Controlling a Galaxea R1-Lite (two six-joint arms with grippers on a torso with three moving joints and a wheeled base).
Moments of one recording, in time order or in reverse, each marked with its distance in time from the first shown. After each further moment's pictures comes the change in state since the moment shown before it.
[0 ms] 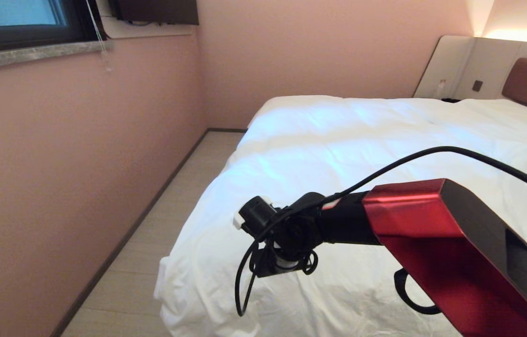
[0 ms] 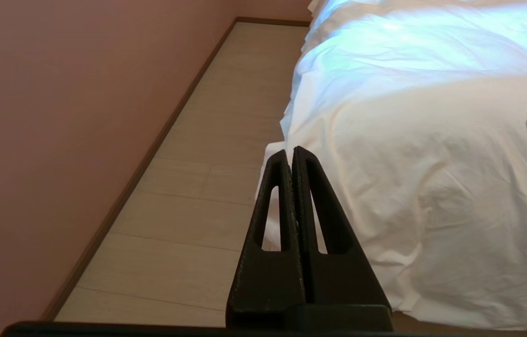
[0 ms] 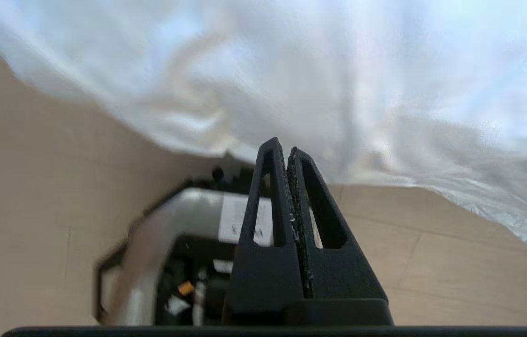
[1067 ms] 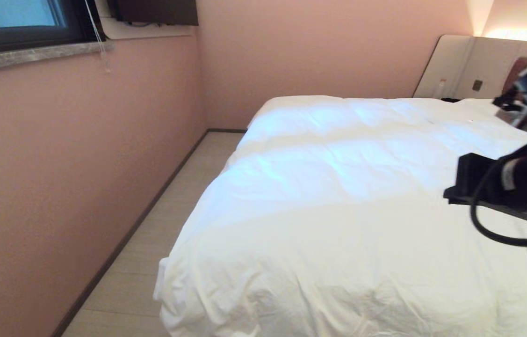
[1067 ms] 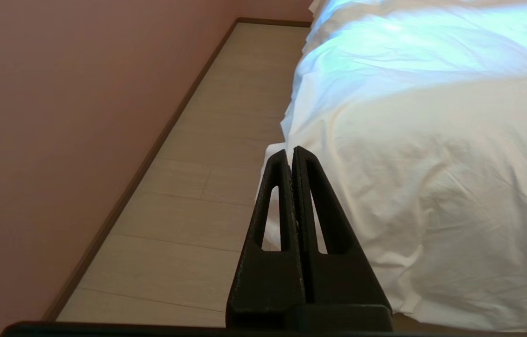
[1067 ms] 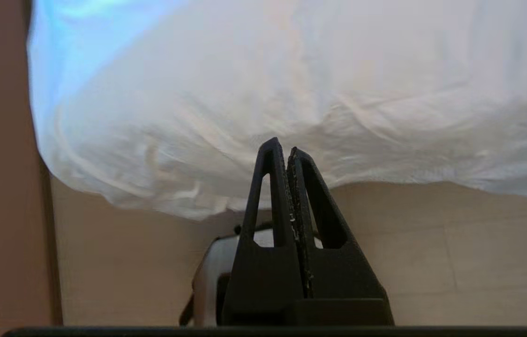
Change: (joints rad) left arm 0.000 0.000 0.000 0.000 0.000 0.000; right arm -0.307 -1.005 0.543 0.085 -0.017 0.100
